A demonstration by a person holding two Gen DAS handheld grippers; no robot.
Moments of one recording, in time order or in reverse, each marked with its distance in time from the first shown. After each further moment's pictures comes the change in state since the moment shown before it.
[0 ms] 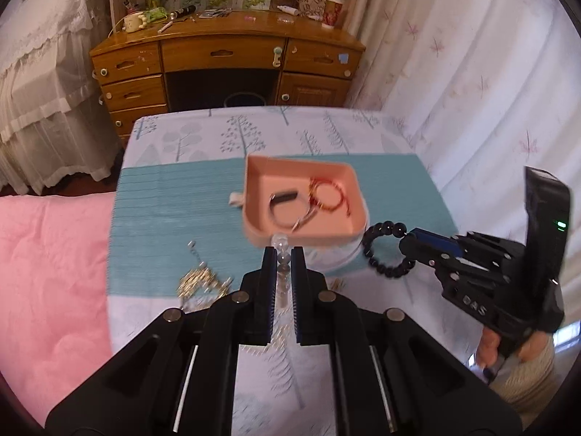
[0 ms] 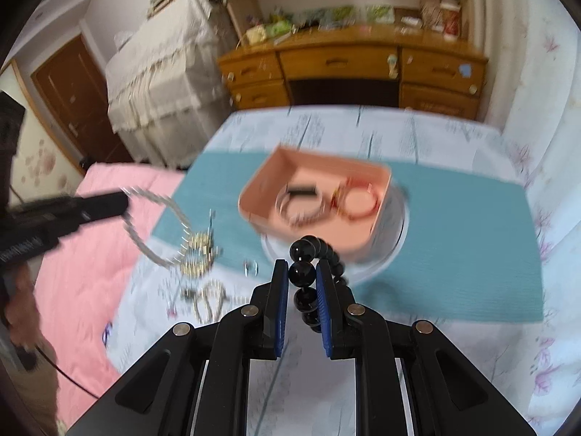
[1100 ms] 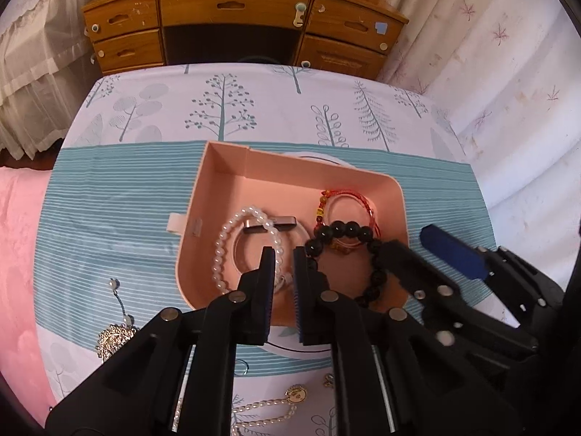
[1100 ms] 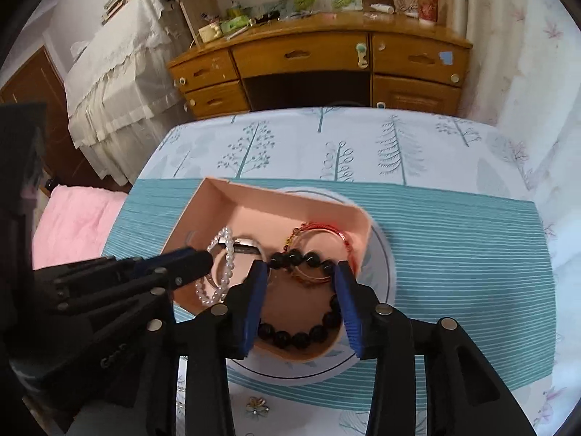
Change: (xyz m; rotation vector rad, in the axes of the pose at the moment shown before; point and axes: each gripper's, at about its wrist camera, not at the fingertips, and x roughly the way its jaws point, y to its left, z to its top) left arm 0.200 -0.015 0.030 -0.110 0.148 0.063; right arm 0.130 -0.050 0.061 0.076 0.029 -0.113
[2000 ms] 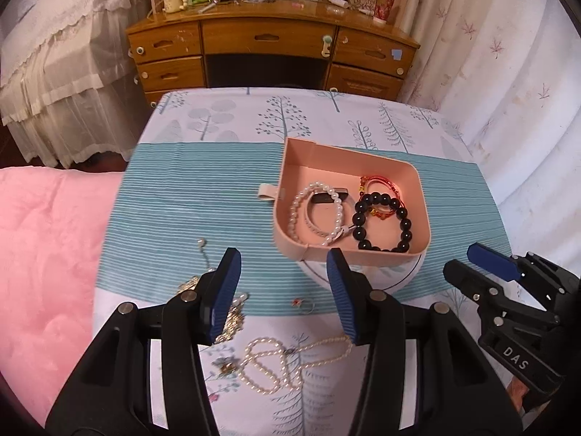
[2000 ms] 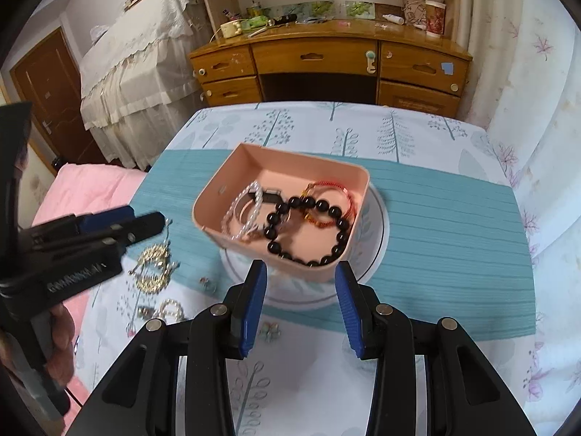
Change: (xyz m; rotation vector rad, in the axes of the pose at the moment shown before) left arm -0.097 0.041 -0.068 -0.001 -0.140 0.109; right arm -0.080 0.023 -0.070 -0.080 0.000 0.002
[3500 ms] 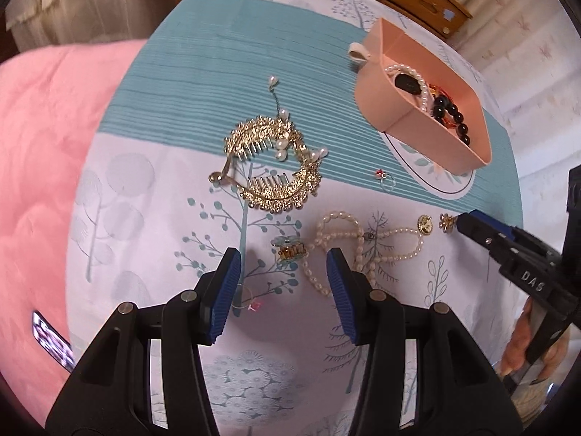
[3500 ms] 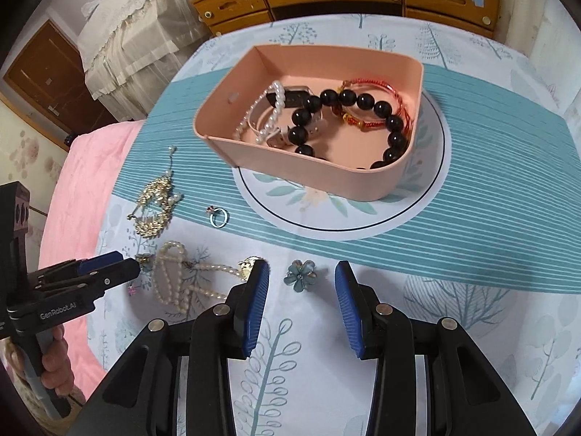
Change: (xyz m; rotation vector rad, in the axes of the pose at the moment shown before) left arm 0.046 0.083 -0.095 -0.240 0.325 -0.057; right arm 0.080 0.009 -0.035 0.037 0.267 0.111
